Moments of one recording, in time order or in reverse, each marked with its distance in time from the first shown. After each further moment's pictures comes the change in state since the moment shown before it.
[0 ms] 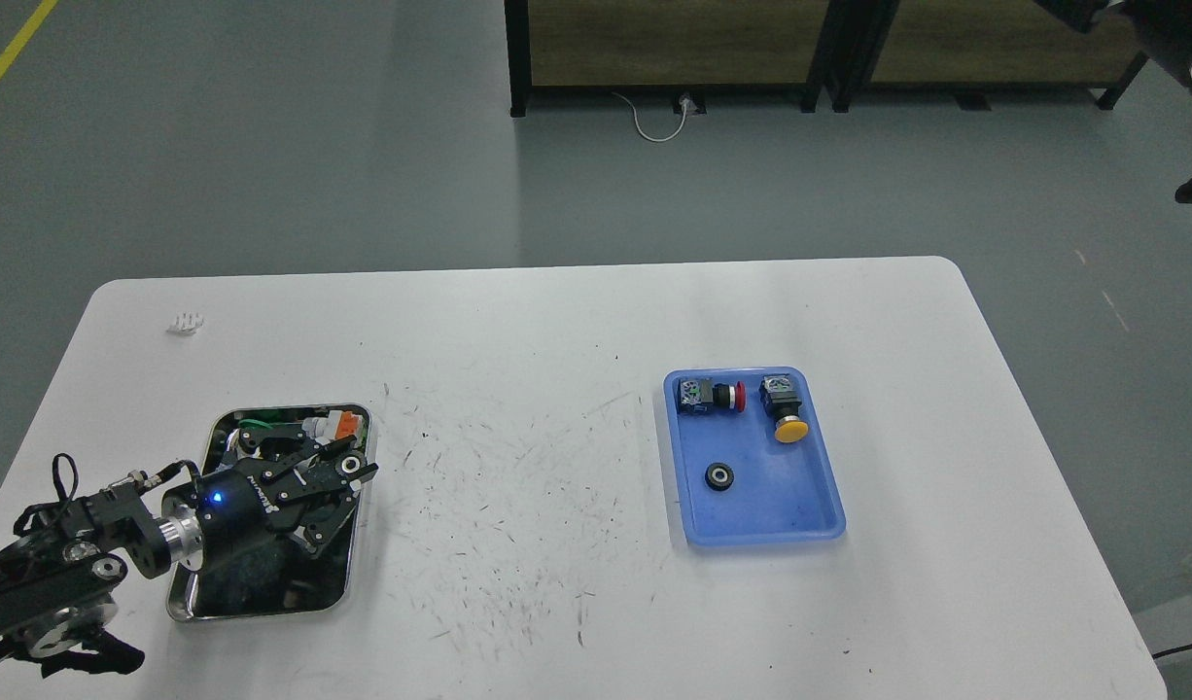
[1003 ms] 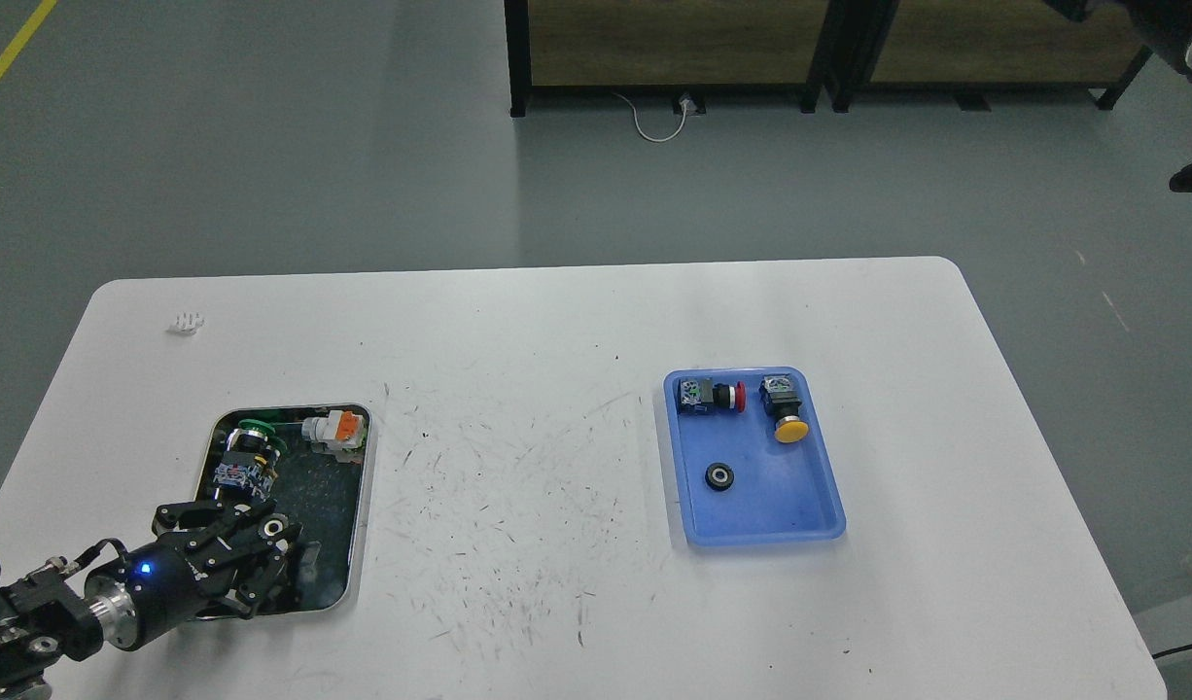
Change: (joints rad) left arm 0.139 0.030 -0.002 0.086 -0.092 0.040 -0.049; right arm 0.026 0.017 -0.024 -0.010 0.000 -0.022 0.000
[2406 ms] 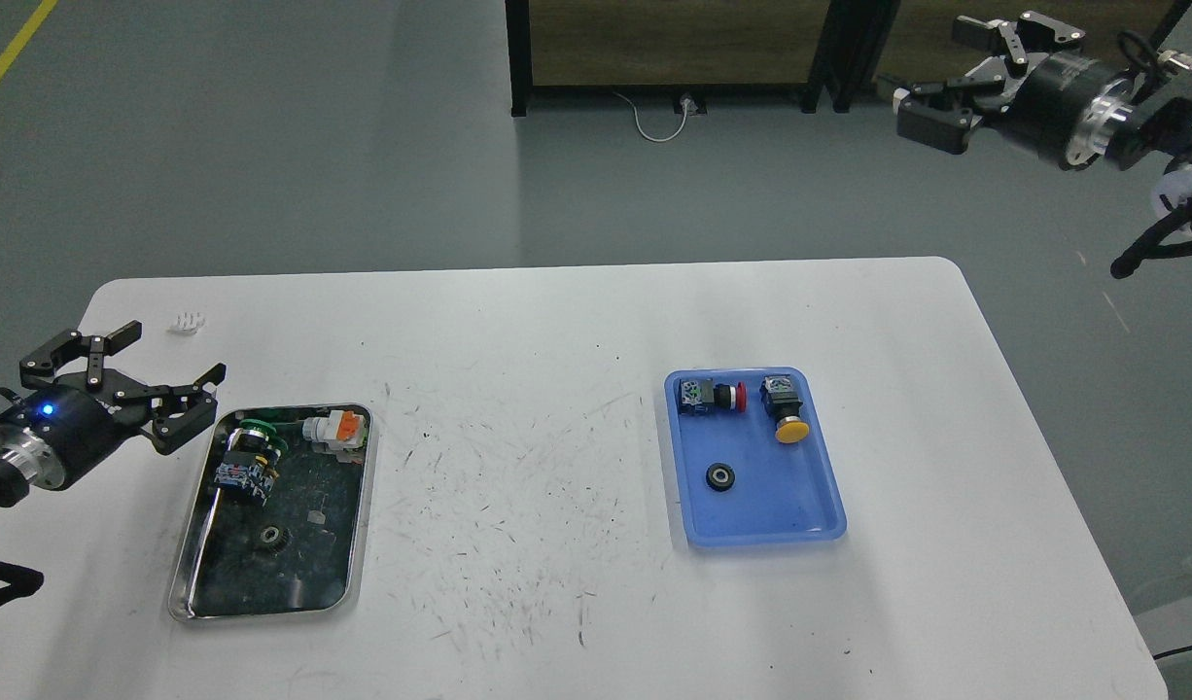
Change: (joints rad) left arm -0.195 0.094 -0.204 0.044 -0.140 0.004 0.023; right arm -0.151 -0.034 -0.191 0.321 -0.131 0.112 0.042
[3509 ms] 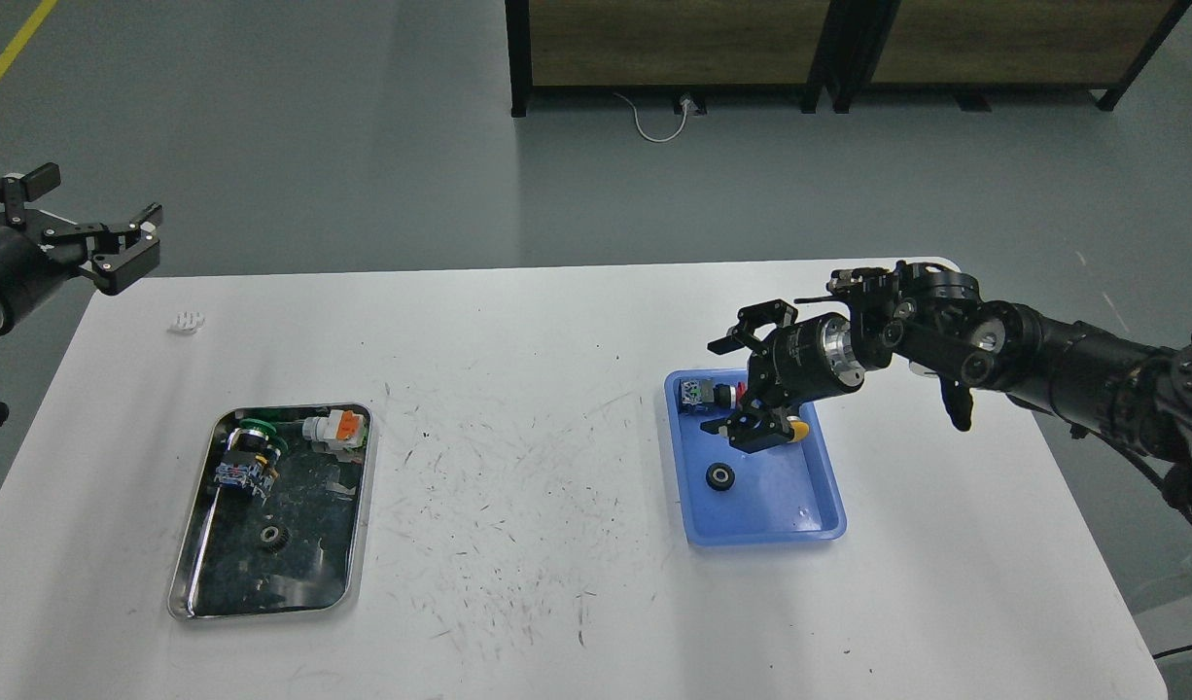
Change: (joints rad) left arm -0.228 0.034 0.004 0.048 -0.117 0.001 0.163; right arm 0.008 0.302 -0.633 0.066 -0.131 0.000 0.025
